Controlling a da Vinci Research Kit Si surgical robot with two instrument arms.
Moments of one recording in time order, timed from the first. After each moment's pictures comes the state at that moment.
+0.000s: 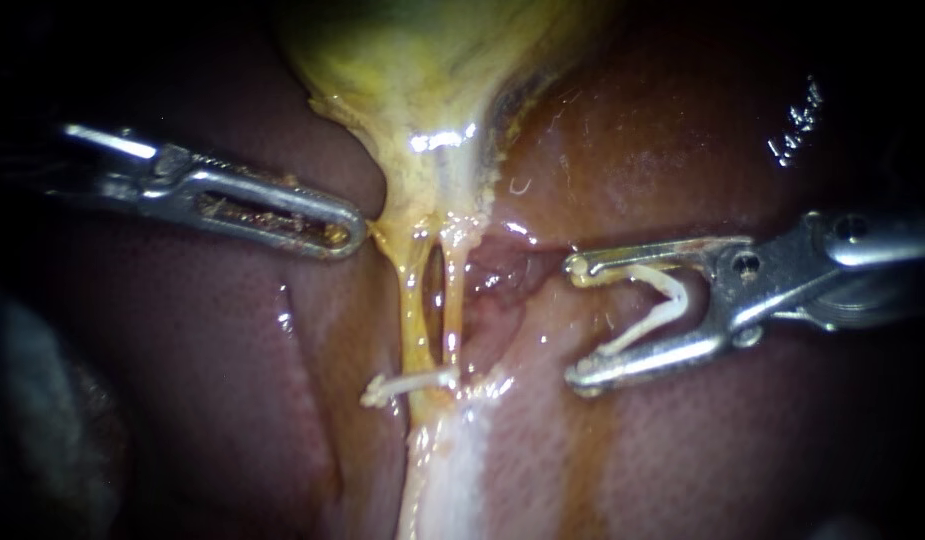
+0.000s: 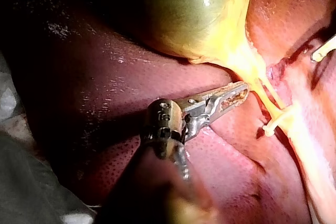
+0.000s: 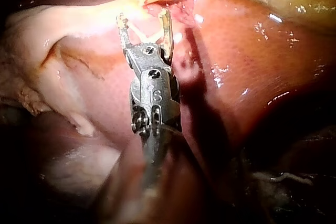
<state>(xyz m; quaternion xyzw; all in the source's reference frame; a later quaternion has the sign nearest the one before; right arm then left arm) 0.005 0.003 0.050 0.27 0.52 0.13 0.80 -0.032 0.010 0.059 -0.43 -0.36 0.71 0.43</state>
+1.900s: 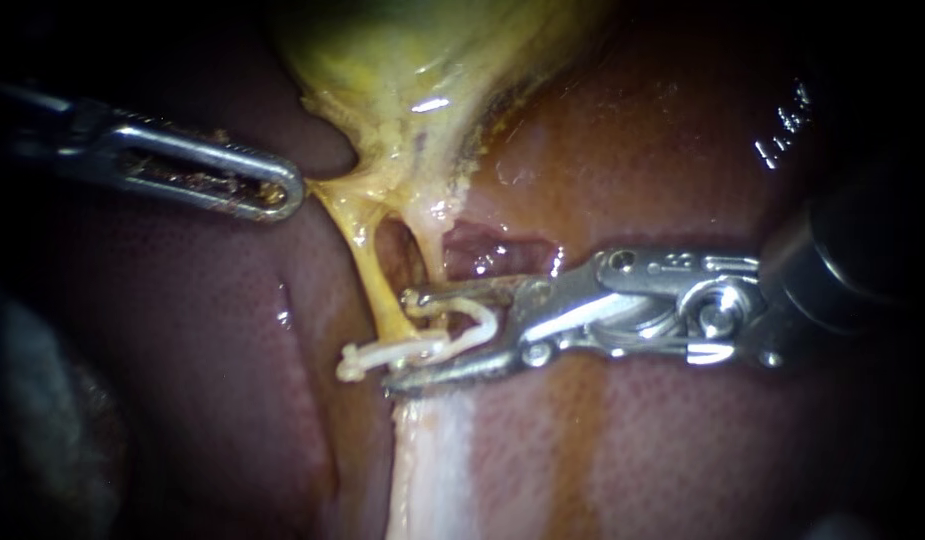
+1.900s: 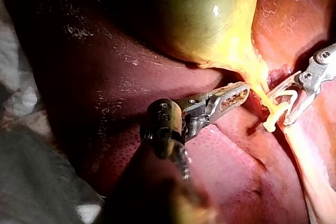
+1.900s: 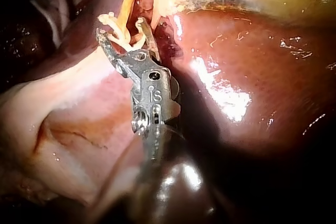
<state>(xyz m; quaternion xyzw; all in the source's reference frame) 0.018 -0.001 0.060 0.37 0.49 0.19 0.77 -0.028 0.012 0.054 -0.43 -0.36 0.70 0.44</state>
